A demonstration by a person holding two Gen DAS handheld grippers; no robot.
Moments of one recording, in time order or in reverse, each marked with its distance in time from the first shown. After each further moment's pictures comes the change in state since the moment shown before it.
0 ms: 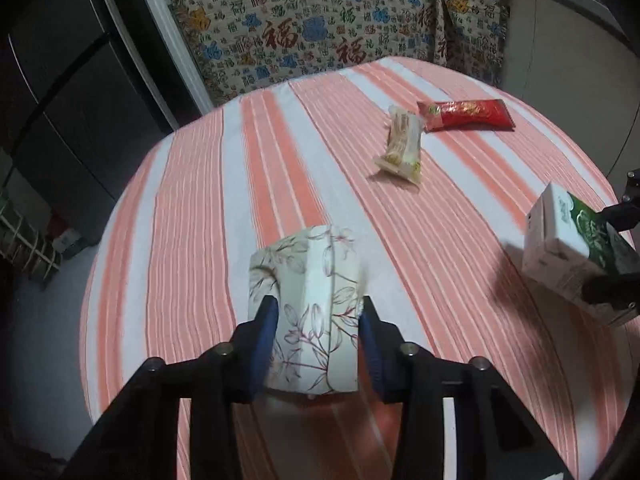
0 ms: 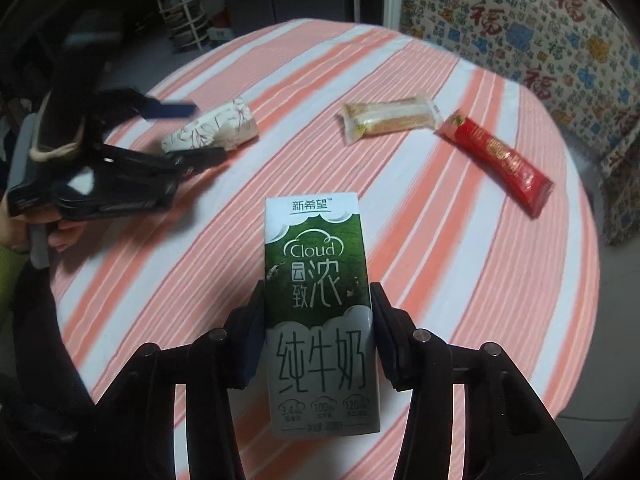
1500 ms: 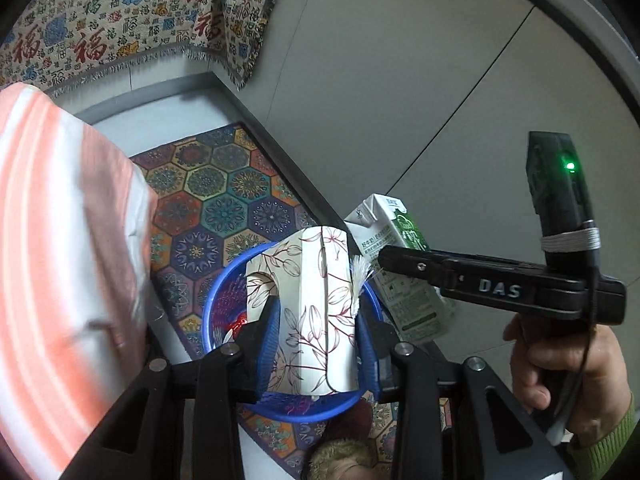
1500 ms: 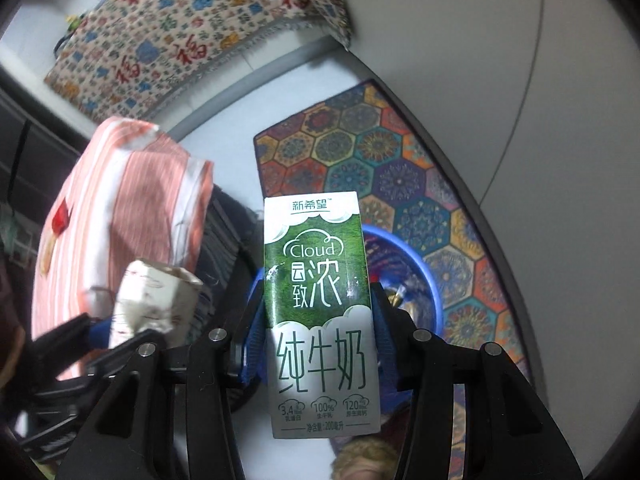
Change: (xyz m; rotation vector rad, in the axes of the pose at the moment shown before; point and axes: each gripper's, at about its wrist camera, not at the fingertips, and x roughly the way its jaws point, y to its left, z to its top) left arm 0.055 -0.460 0.108 0.072 0.072 -0.642; right arm -0.099 -0.340 -0.303 0.984 -0.119 -0.159
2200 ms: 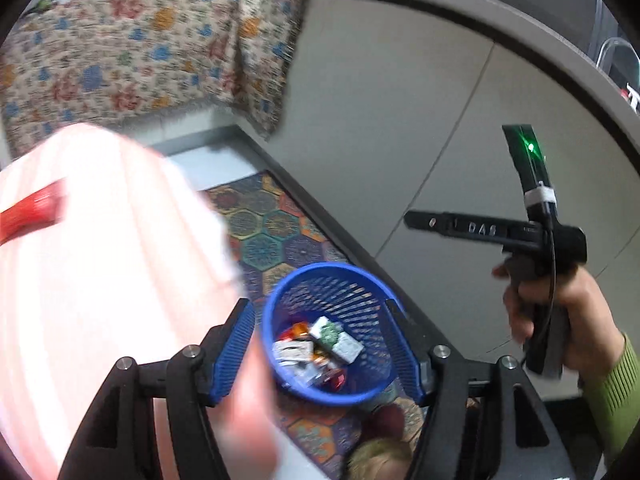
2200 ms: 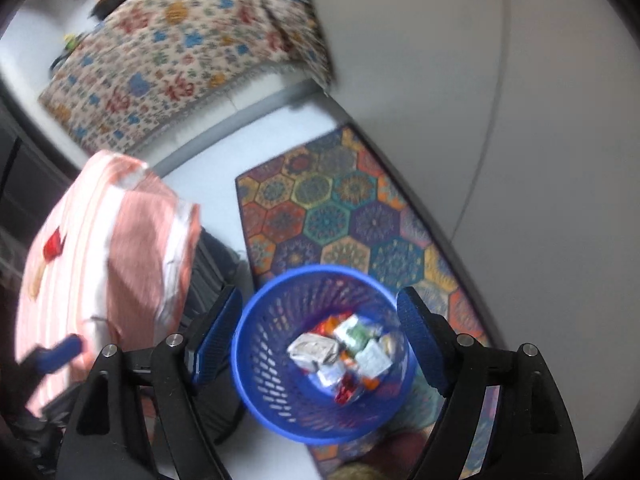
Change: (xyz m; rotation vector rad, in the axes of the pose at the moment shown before) left arm -0.126 0.031 -0.057 0.056 -0.192 0.096; right arm -0.041 0.041 -0.003 -0.103 -0.205 -0.122
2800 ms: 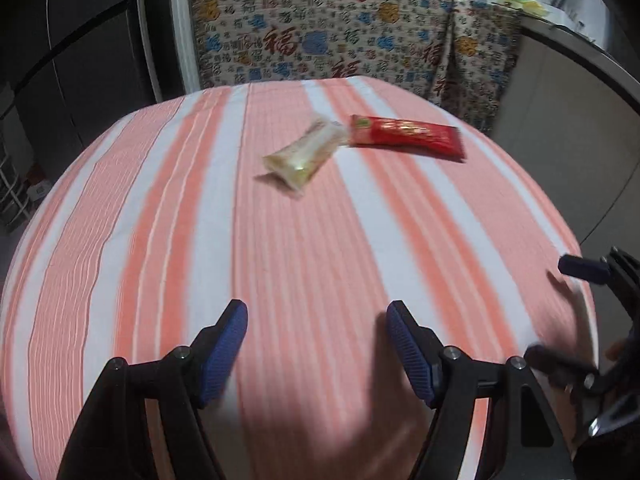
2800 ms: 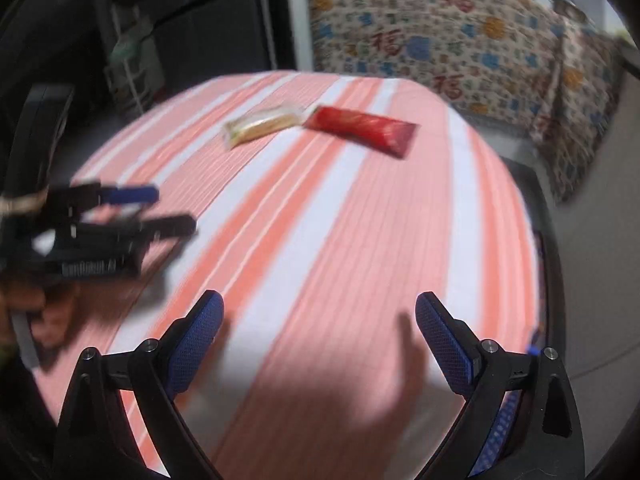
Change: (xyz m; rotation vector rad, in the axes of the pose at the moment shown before) left arm -0.118 0.248 -0.071 -0.270 0.000 0.473; right arm 0.007 0.328 -0.111 -0.715 -0.001 0.293
